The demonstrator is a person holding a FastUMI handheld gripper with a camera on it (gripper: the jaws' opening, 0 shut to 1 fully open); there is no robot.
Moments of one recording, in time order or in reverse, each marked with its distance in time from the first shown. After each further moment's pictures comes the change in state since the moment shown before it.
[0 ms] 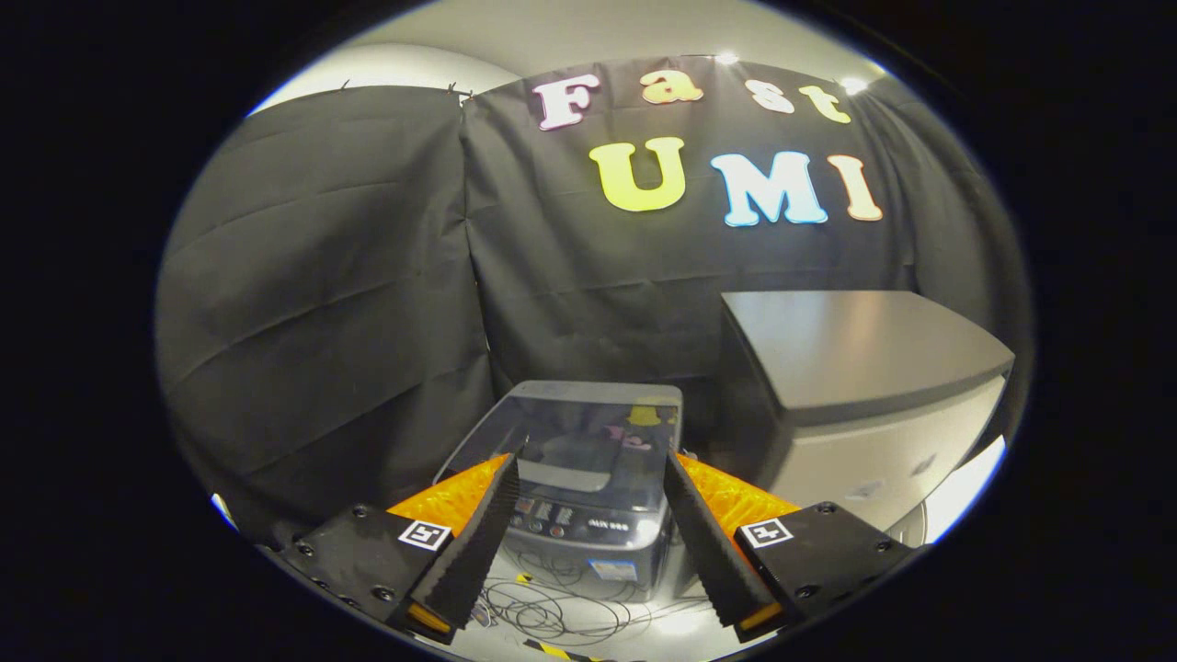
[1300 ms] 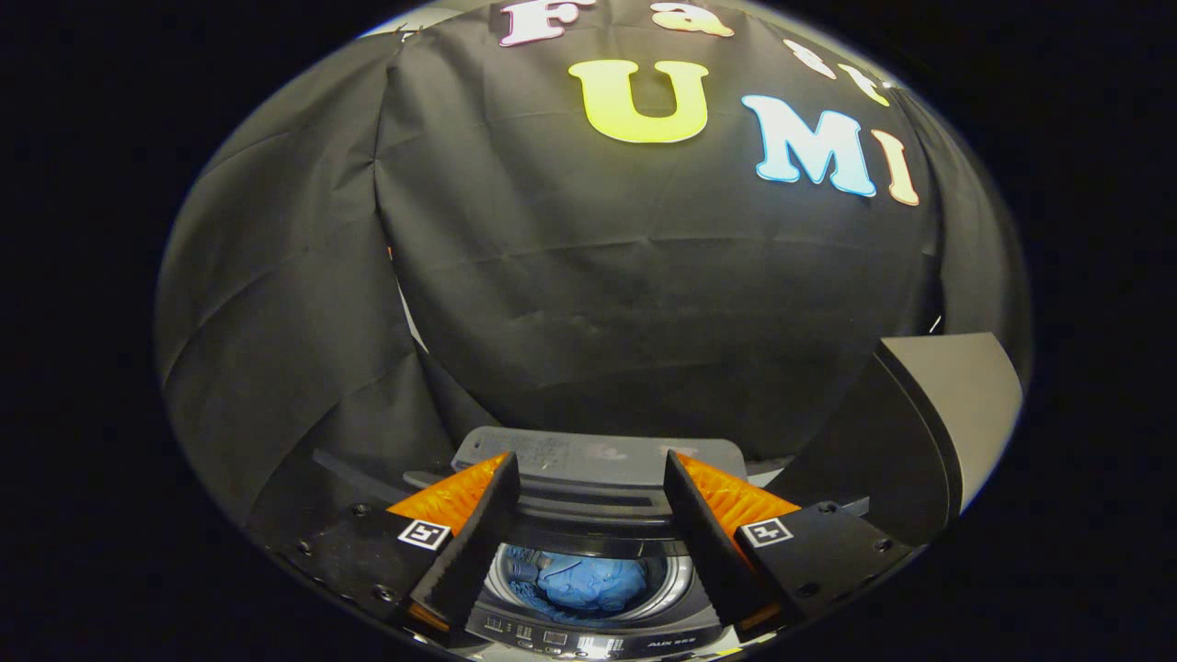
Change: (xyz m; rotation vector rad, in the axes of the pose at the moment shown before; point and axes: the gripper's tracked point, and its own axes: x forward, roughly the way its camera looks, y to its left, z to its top) arm 0.319 0.068 0.094 0.007 0.223 -0.187
